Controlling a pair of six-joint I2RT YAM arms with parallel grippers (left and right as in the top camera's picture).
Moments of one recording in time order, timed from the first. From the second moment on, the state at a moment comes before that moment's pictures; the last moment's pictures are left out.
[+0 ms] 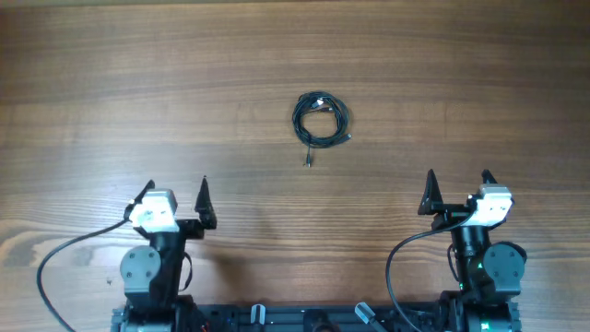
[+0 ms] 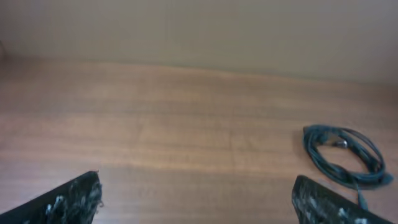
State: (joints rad) left arm 0.01 0.02 0.10 -0.27 0.02 -0.09; right arm -0.02 0.02 0.07 -0.13 -0.02 0.04
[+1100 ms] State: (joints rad) left arm 0.01 0.97 1.49 -1.04 0.08 -0.09; right arm -0.02 0.02 0.07 -0.13 -0.02 0.04
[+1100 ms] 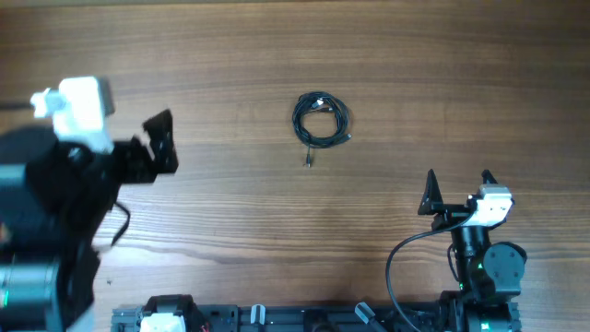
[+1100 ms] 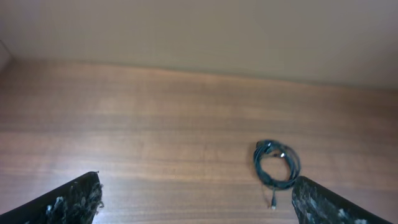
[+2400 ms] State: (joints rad) left arm 0.01 1.00 1.49 -0.86 0.10 -0.05; right arm -0.02 0.02 0.09 -0.10 -0.11 0.30
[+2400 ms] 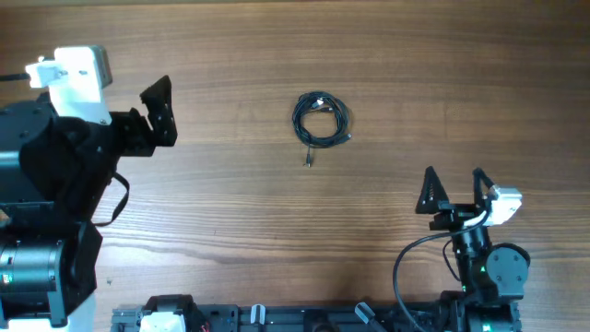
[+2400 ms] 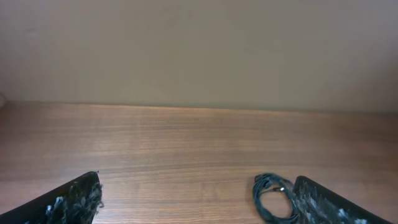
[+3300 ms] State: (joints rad) left arm 0.01 1.00 1.49 -0.95 0.20 0.00; right arm -0.02 0.74 1.25 -0.81 -0.23 0.02
